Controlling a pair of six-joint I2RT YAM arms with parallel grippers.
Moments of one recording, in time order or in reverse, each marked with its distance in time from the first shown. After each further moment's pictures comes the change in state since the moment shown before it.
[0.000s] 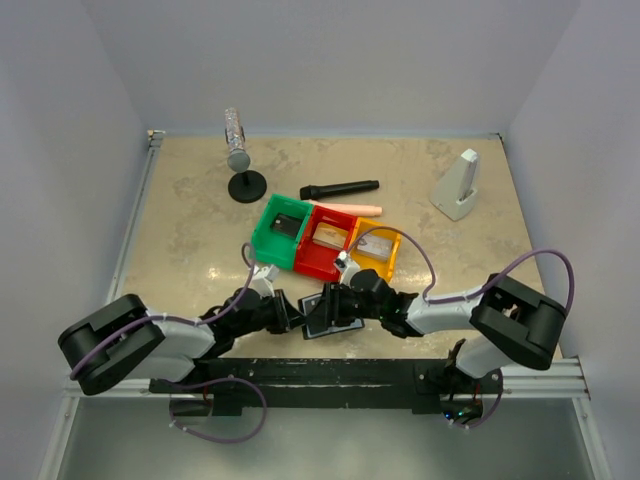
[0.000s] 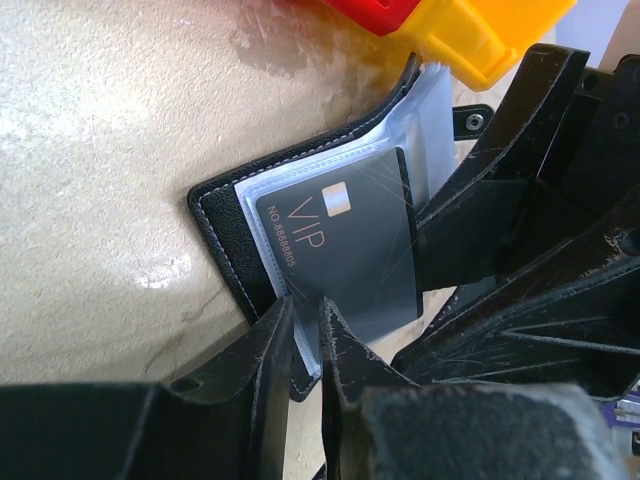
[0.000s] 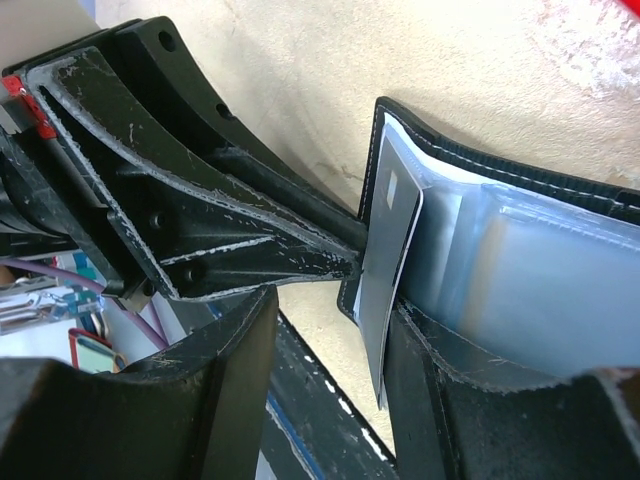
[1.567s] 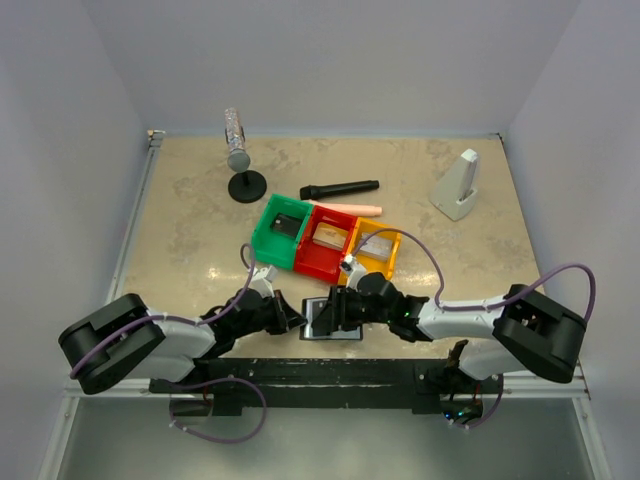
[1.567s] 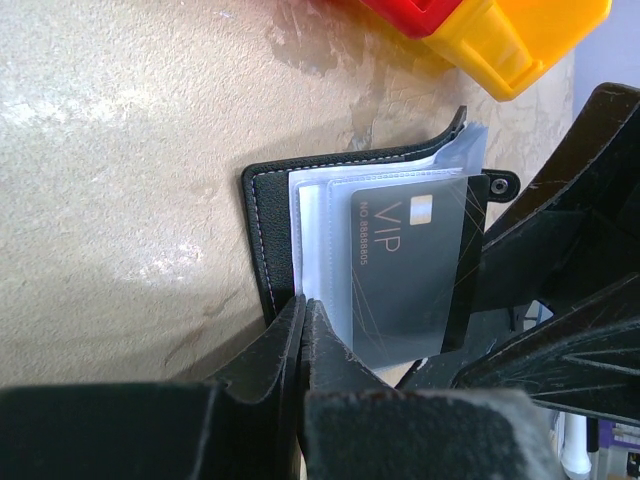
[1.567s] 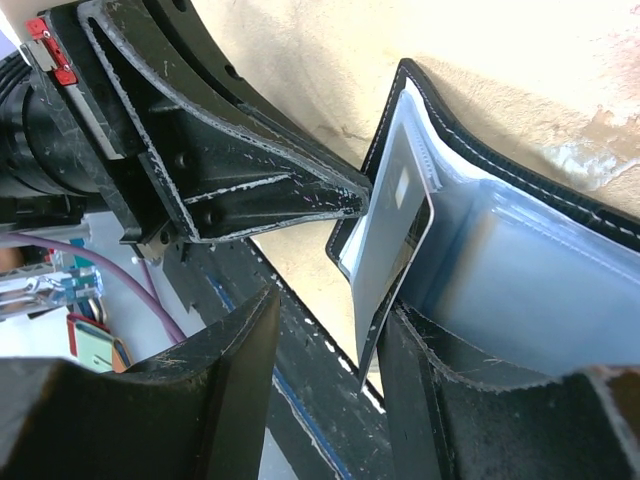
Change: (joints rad) left arm -0.005 -0.005 0.005 -0.052 -0.044 -0.029; right arm 0.012 -0.128 -0.039 -0.097 0.010 -0.007
